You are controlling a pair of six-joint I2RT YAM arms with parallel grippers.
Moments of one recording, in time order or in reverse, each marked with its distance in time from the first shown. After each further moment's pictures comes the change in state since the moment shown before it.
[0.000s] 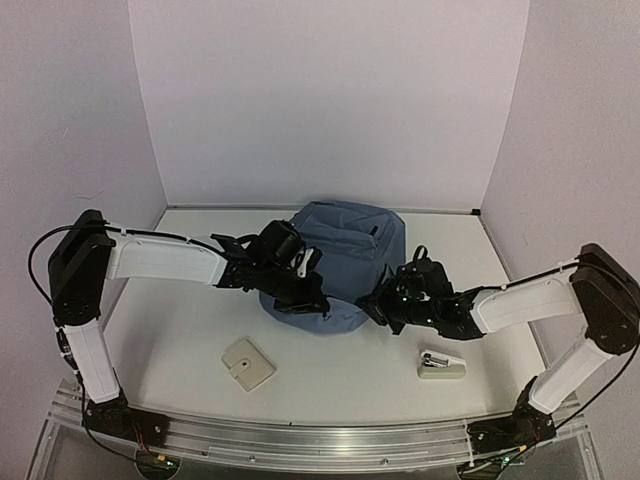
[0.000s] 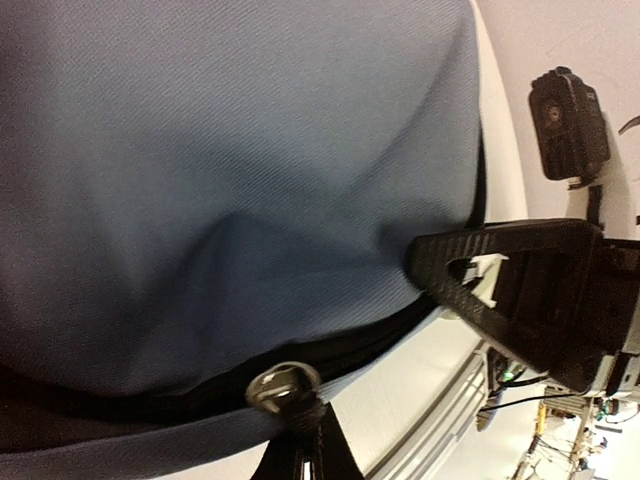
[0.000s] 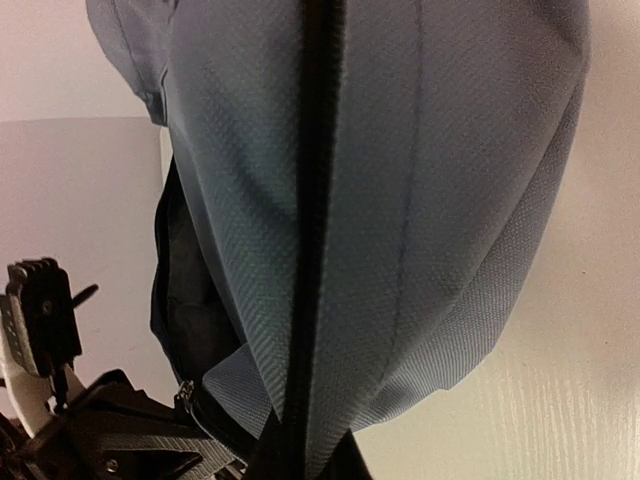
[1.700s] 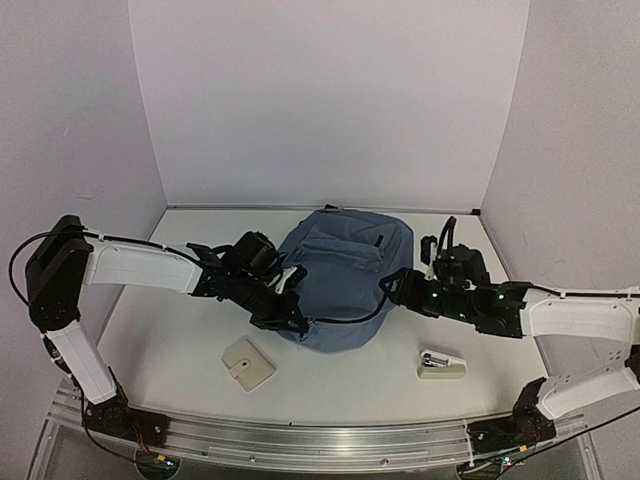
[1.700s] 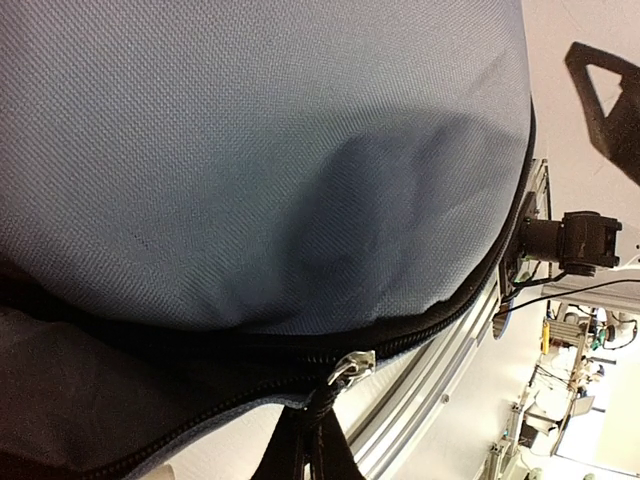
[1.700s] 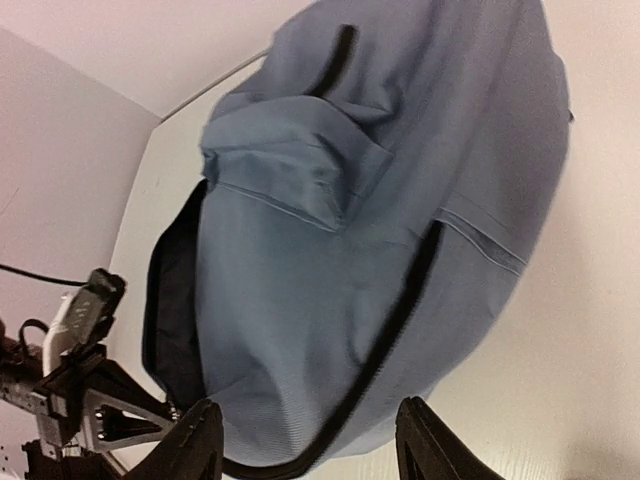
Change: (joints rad) left arm 0.053 -0.130 -0.199 -0.043 0.171 0.142; right arm 0.008 -0.350 -0.023 -0.304 0.174 -0.498
